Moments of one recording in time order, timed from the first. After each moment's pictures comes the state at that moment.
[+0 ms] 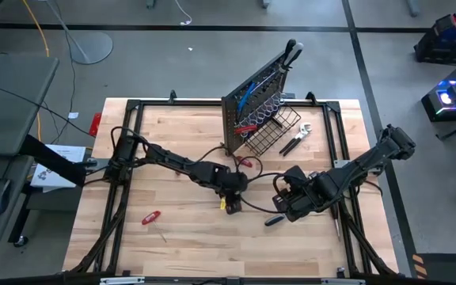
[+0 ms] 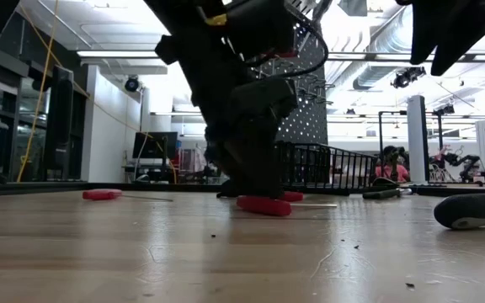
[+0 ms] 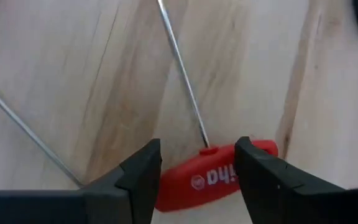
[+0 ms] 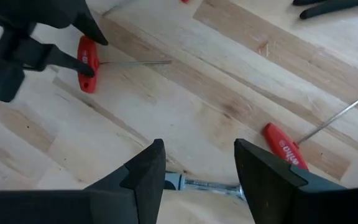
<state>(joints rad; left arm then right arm) -0.14 2.07 1.37 -0.41 -0.02 -0.41 0.53 1.50 1.28 -1.23 0.37 1.55</state>
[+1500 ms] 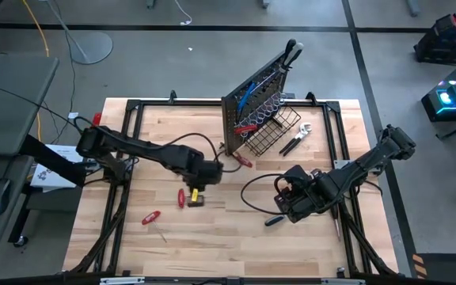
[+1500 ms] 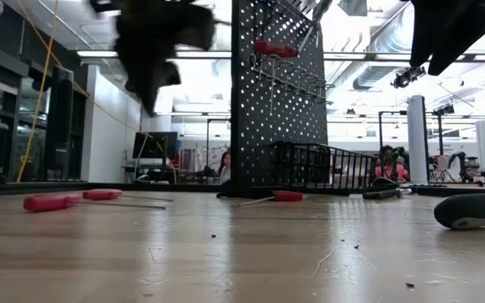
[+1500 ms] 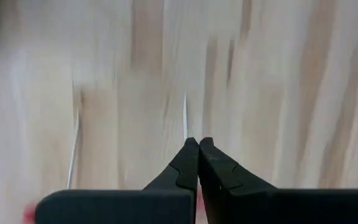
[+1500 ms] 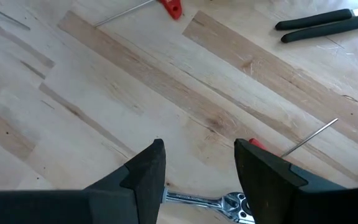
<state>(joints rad) -0.14 1.71 1.36 -1.03 0.04 -0.18 0.55 1.50 1.28 -1.28 0.44 1.52</state>
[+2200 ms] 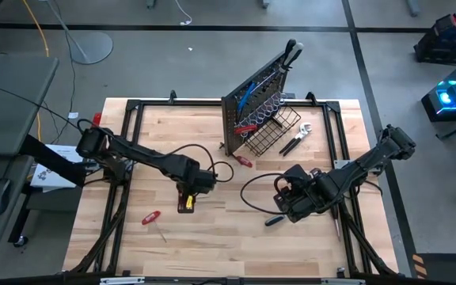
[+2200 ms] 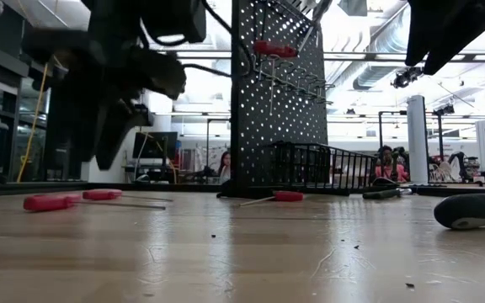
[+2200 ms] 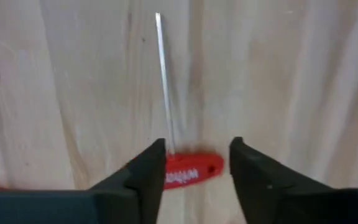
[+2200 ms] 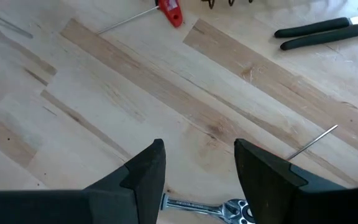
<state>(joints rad) -0.17 1.72 1.13 -0.93 0.14 -0.17 0.54 1.50 1.28 -1.28 0.46 1.51</state>
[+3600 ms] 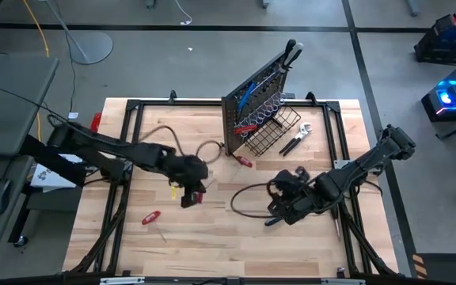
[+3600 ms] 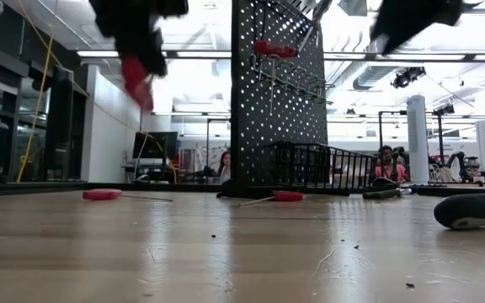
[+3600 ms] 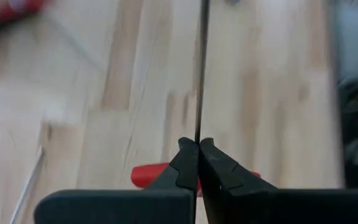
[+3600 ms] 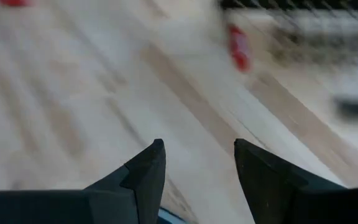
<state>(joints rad) -0.17 1.40 1.04 -0.59 0.08 -0.35 0.54 1.50 1.28 -1.03 0.55 1.16</state>
